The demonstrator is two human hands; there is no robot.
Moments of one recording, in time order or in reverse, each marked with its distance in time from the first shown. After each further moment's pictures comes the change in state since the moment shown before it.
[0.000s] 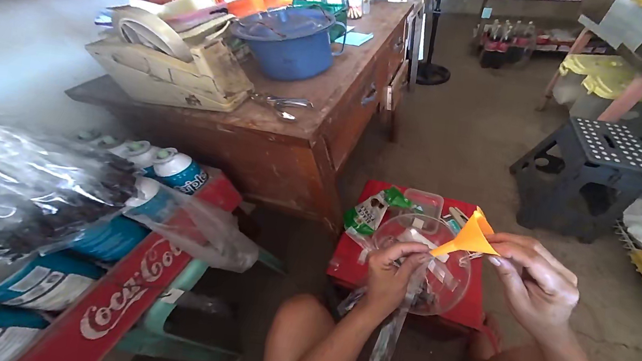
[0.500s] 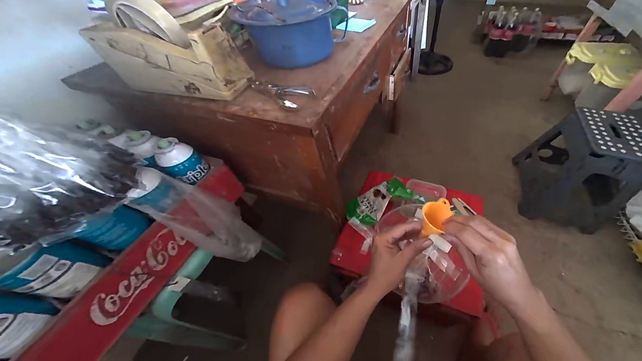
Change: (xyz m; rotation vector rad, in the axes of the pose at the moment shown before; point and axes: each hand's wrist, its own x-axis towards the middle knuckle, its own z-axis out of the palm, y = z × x) left_hand 0.004 -0.005 -0.008 0.041 -0.032 -0.232; right_hand 0.011 0.002 0.034 -0.278 -0.327 -0.044
